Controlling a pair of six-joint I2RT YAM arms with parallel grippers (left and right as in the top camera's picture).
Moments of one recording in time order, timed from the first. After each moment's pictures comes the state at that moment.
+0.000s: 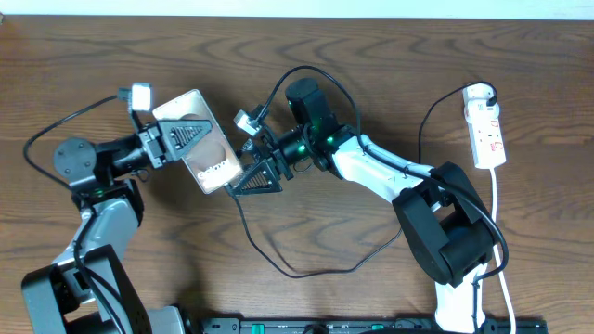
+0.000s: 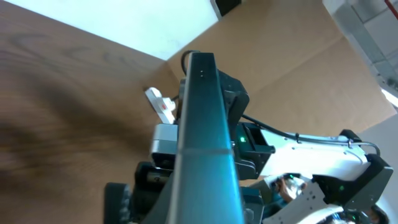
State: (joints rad) left arm 0.36 1.52 0.64 1.20 1.51 -1.24; right arm 0.63 2.07 1.34 0.18 -1.45 0.27
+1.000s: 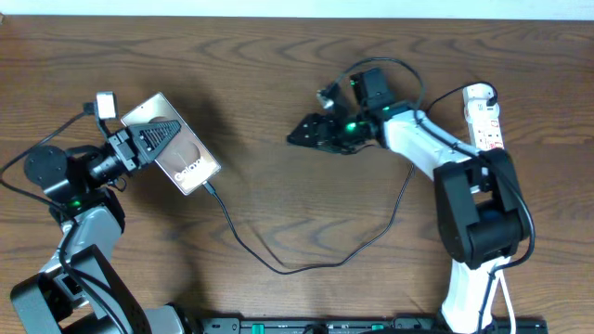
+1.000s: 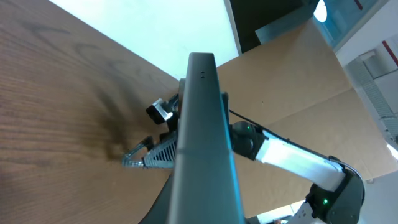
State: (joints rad) left arm 0.51 1.52 0.62 1.07 1.51 -1.23; right arm 0.34 2.06 1.36 -0.41 -0.84 0.39
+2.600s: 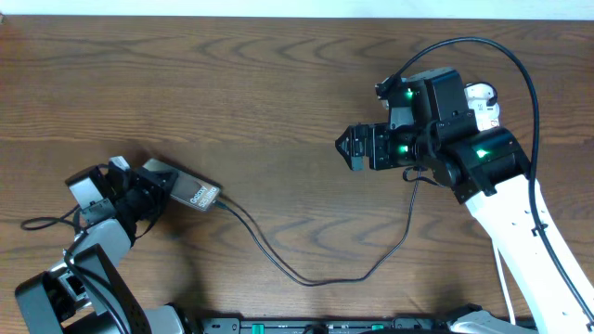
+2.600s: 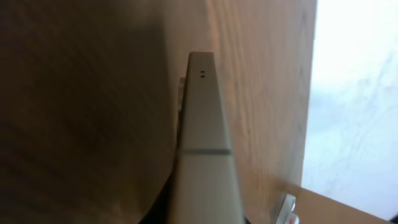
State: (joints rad) left arm 0.51 1.52 0.49 0.11 0.75 -0.79; right arm 0.40 1.37 1.39 -0.96 -0.28 0.33
